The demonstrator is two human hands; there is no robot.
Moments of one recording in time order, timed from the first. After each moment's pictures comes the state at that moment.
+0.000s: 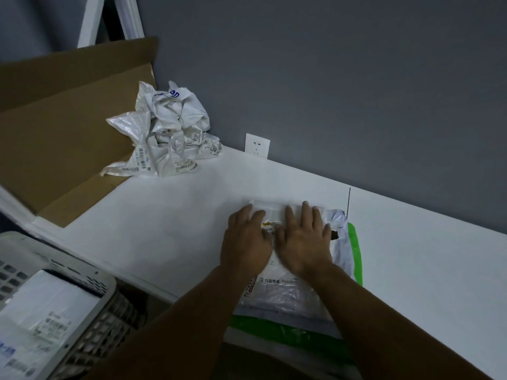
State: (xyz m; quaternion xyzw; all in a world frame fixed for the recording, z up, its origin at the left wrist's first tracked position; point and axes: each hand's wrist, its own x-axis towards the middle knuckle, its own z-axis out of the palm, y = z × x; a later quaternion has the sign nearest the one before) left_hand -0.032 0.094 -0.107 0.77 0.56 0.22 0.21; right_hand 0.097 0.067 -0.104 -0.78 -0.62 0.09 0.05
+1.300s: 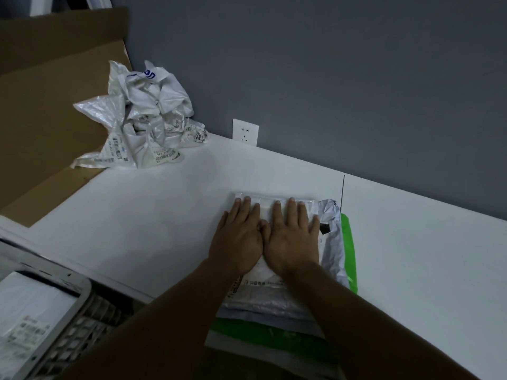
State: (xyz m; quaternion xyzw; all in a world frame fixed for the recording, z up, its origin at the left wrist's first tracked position) left_hand -0.022 0.116 -0.150 0.85 0.50 0.08 0.13; right_hand 0.099 0.079 -0.141 -0.79 -0.61 0.08 0.01
